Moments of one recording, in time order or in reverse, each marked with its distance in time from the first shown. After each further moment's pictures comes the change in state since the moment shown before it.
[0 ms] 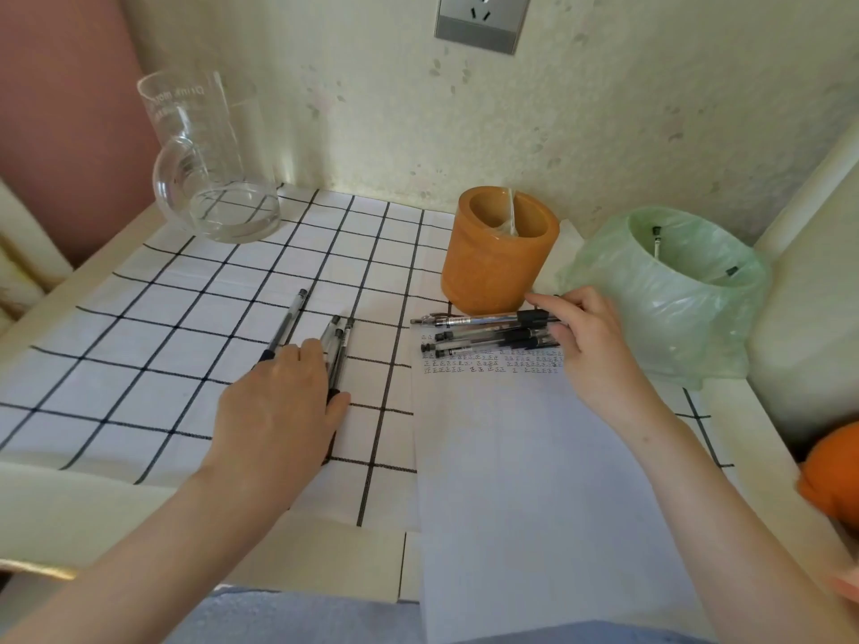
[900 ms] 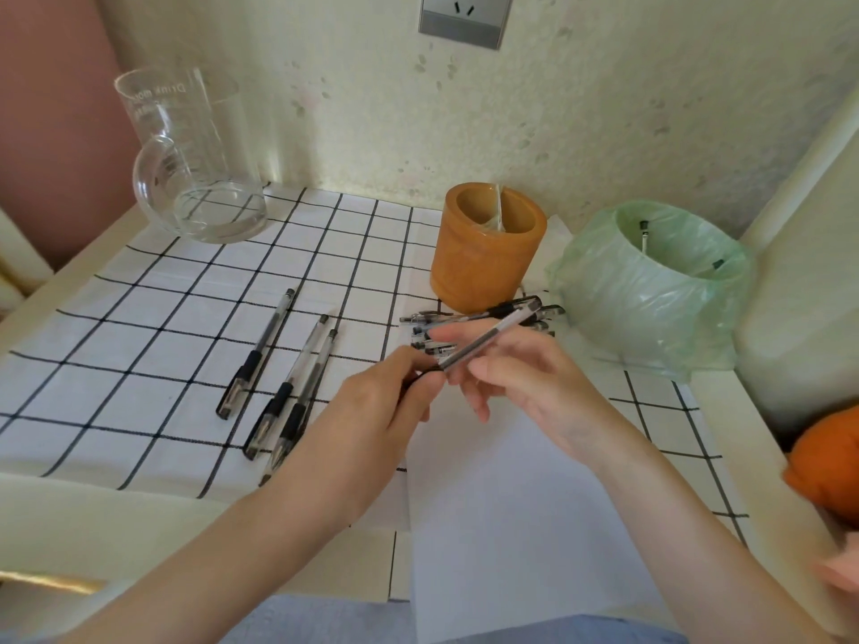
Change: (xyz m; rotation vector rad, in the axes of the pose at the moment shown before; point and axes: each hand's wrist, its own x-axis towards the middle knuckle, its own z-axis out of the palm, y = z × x) left_hand -0.011 0.049 -0.023 -1.014 -0.133 0.224; right_hand -0.028 -0.064 -0.010 1.085 -0.479 0.108
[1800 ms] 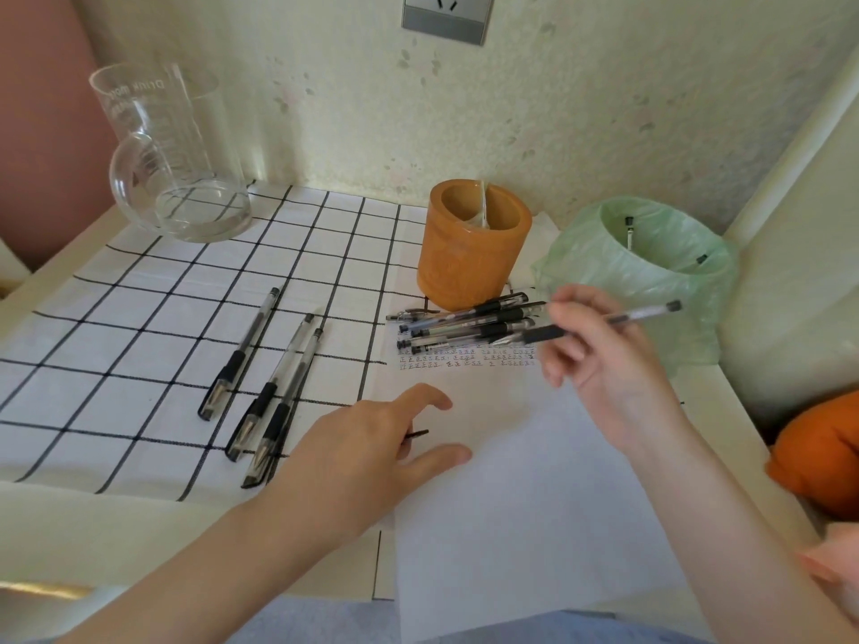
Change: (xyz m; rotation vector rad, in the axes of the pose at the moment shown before) left_hand -0.006 -0.009 0.011 0.373 -0.231 0.025; right_hand -0.018 -0.013 -0.036 0.214 0.500 -0.033
